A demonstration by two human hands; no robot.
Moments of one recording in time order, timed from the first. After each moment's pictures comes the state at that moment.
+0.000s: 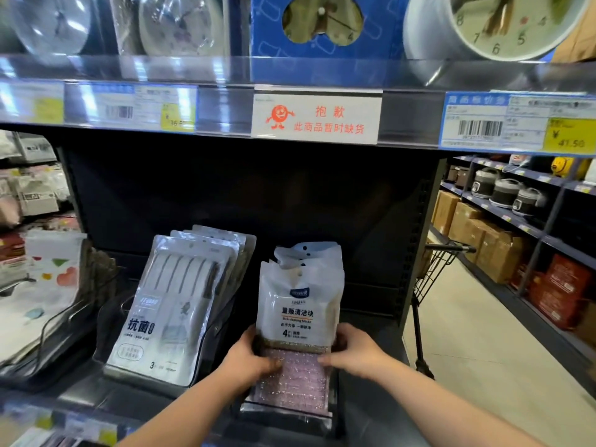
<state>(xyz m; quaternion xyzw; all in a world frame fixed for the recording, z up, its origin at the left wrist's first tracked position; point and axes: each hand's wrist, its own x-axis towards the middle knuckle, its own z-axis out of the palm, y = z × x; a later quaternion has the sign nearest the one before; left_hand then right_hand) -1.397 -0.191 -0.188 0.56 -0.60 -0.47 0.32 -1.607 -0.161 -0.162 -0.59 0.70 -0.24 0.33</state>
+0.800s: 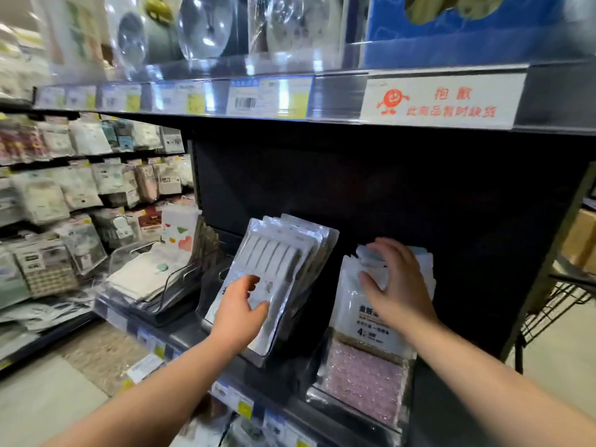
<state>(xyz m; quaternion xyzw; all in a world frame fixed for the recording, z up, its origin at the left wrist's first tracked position) -1.303 -0.167 -0.136 0.68 -0.57 -0.17 0.42 -1.541 -0.181 -0.078 -0.75 0.52 -0.42 0.03</state>
